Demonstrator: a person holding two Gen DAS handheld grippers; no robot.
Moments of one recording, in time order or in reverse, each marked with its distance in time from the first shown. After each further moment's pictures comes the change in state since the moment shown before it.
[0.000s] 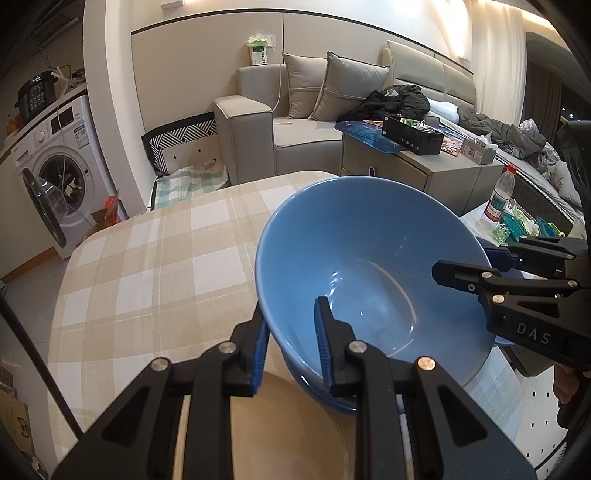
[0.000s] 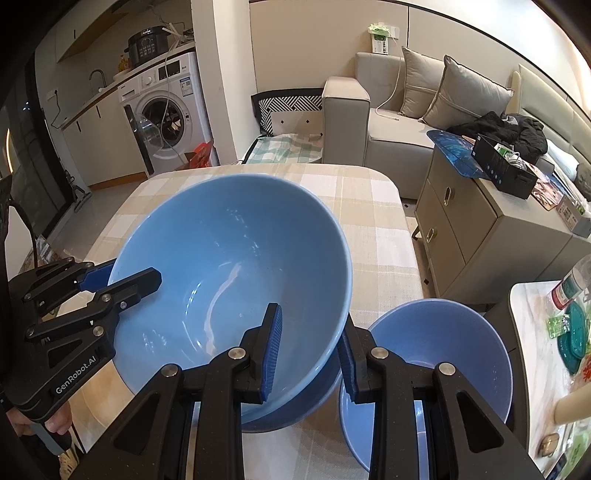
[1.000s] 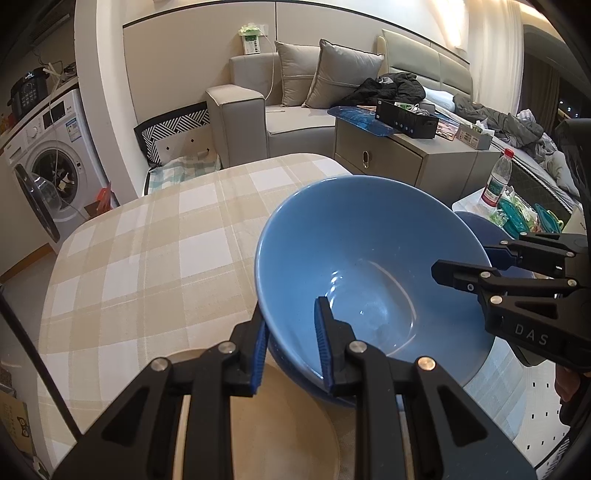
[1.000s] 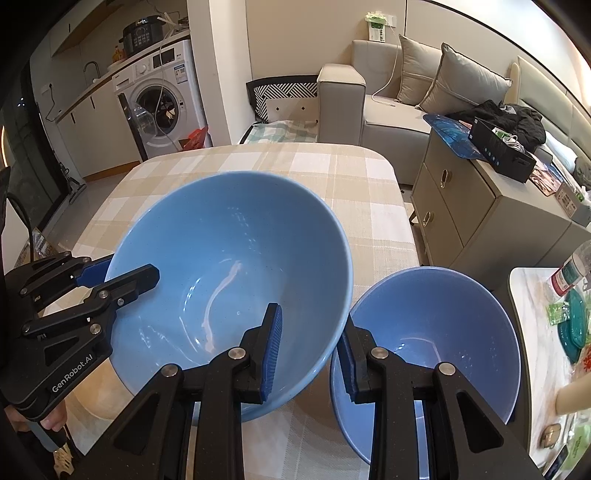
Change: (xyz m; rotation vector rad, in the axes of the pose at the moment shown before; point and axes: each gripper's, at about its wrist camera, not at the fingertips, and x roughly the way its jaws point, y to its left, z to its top) left arm 0.016 -0.008 -0.015 0.011 0.039 -0.016; right arm 0.015 -0.008 -0.020 0.000 0.044 -0.018
